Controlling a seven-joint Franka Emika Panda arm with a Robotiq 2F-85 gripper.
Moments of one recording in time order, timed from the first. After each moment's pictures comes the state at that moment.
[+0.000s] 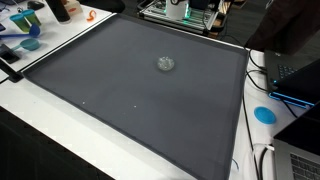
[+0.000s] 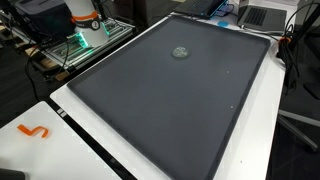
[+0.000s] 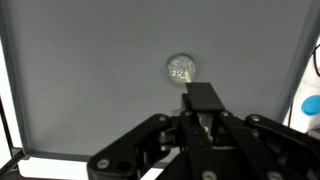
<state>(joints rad) 0.06 -0.39 0.18 -2.21 0.04 1.86 0.12</state>
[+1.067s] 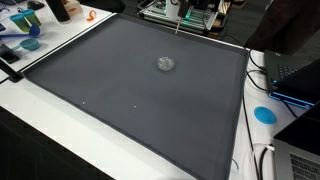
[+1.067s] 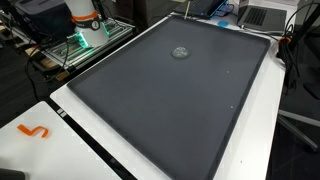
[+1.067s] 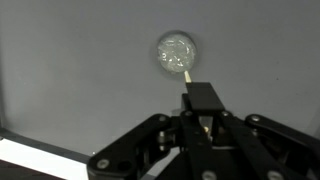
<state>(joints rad) 0.17 0.04 0.28 -2.05 -0.24 2.00 0.39</state>
